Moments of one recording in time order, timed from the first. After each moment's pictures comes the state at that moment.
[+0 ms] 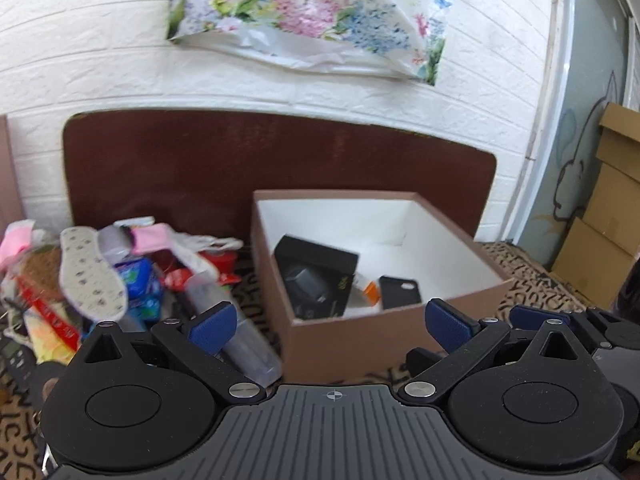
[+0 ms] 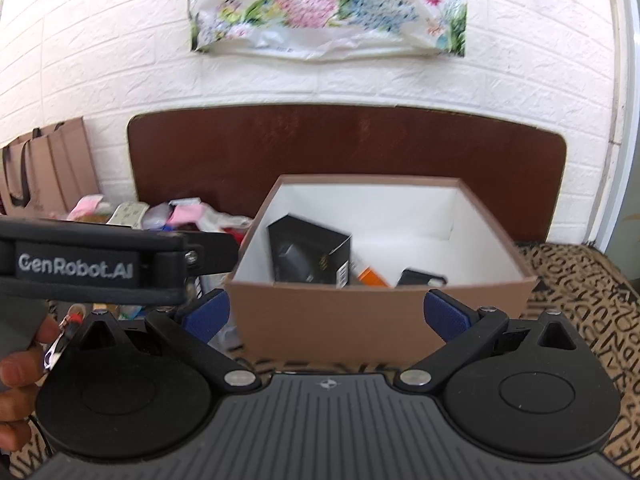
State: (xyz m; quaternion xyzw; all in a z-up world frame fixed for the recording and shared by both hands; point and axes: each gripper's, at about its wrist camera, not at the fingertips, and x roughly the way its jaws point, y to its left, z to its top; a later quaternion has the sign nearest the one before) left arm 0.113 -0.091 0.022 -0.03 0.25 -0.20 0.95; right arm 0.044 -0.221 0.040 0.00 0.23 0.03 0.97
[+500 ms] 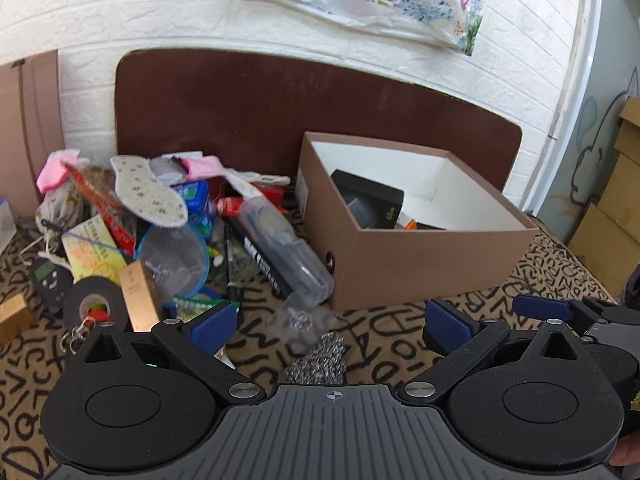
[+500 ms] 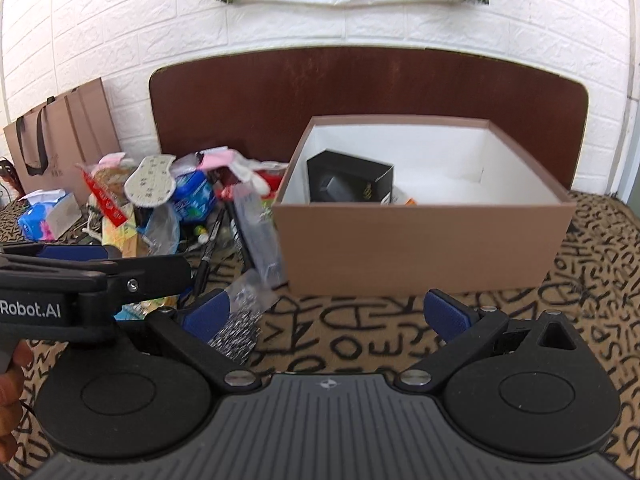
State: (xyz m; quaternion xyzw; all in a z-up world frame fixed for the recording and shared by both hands) left arm 0.080 -0.036 -0.016 -0.05 0.30 -0.17 0.94; right arm 0.030 -0.191 0.005 0.02 0.29 0.05 0.96
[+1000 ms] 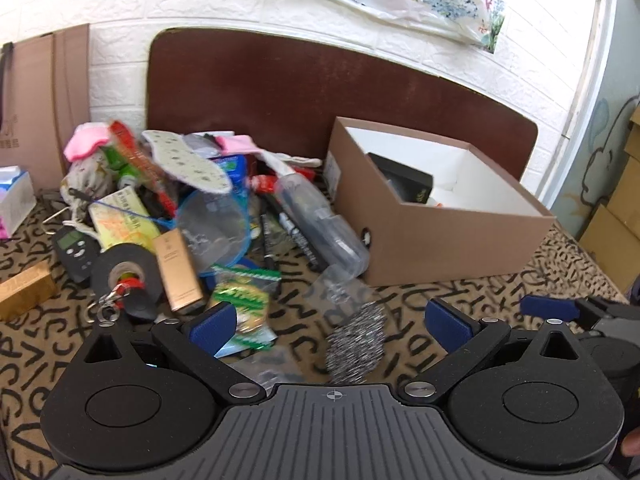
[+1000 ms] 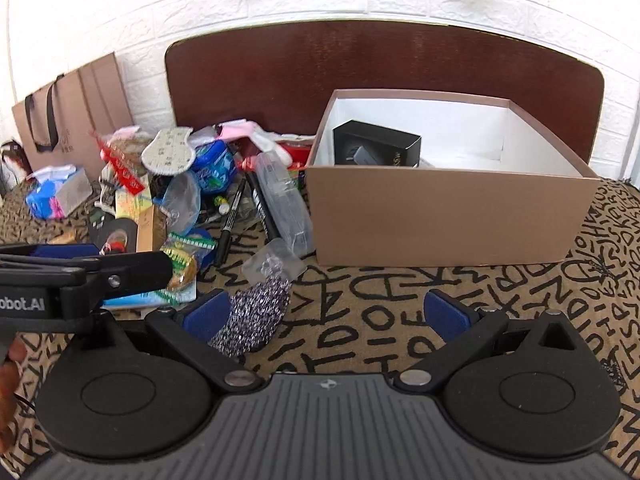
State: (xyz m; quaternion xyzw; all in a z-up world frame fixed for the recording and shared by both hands) left arm 0.064 0.004 -0.039 -0.05 0.30 -0.16 0.94; right arm 0.027 -0.168 -0.008 0.01 0.31 0.06 0.95
